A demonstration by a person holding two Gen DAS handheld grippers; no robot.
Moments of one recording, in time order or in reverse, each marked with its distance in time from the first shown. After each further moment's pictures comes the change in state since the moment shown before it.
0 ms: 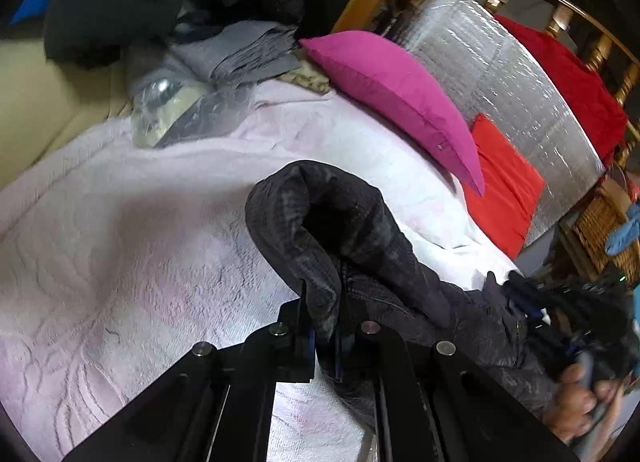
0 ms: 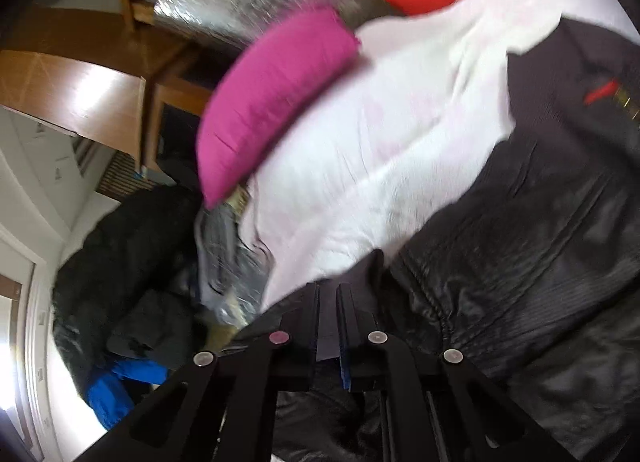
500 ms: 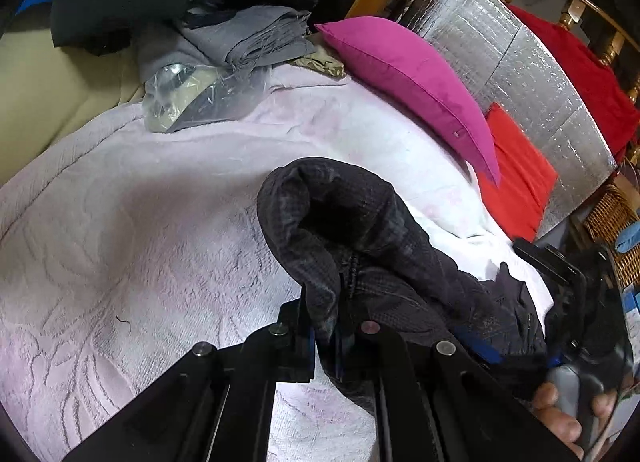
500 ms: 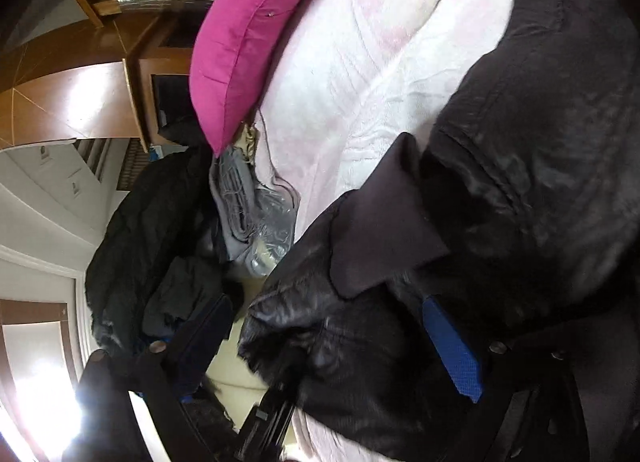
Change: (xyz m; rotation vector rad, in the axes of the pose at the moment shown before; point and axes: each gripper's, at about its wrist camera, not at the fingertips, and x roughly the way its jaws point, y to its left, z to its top) left arm 0.008 0.011 -0.003 -0.029 0.062 0.046; right arm 0.072 -0.007 -0.030 0.187 0.241 0.120
